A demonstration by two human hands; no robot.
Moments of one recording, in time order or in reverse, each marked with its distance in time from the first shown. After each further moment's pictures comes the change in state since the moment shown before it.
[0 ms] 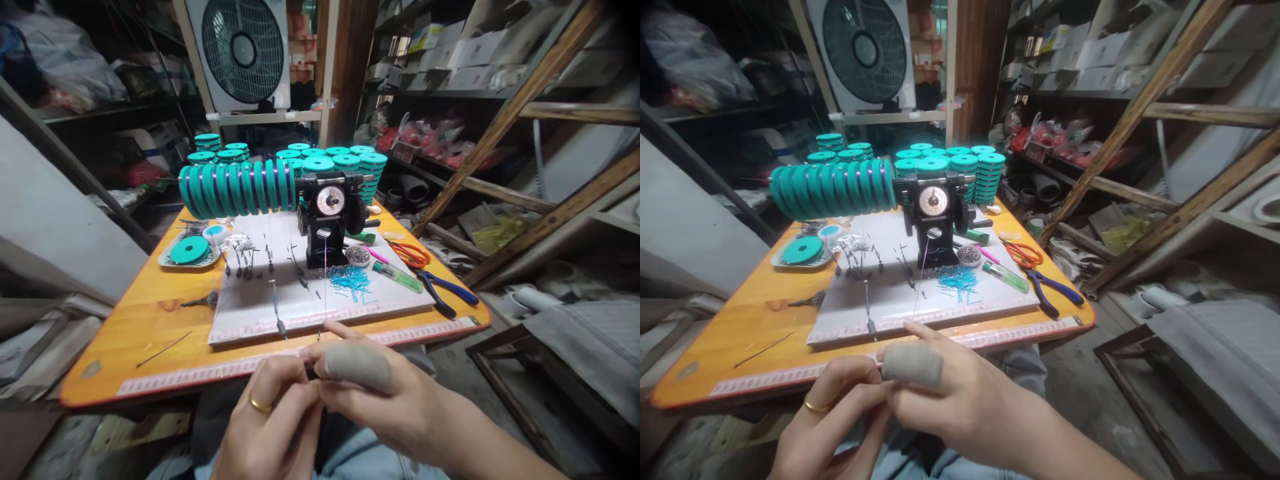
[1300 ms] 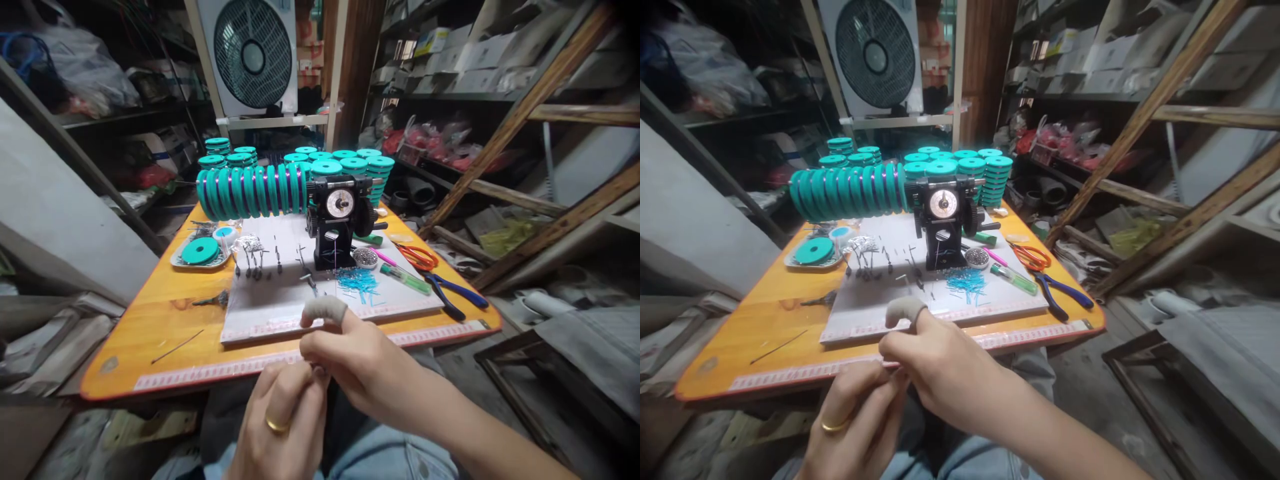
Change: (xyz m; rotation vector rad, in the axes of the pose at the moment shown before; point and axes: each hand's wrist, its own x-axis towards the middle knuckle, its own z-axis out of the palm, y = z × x) left_hand -0.012 -0.021 0.008 0.246 0.121 0.140; right_hand 0.031 0.004 0.013 0.120 -0.120 0.242
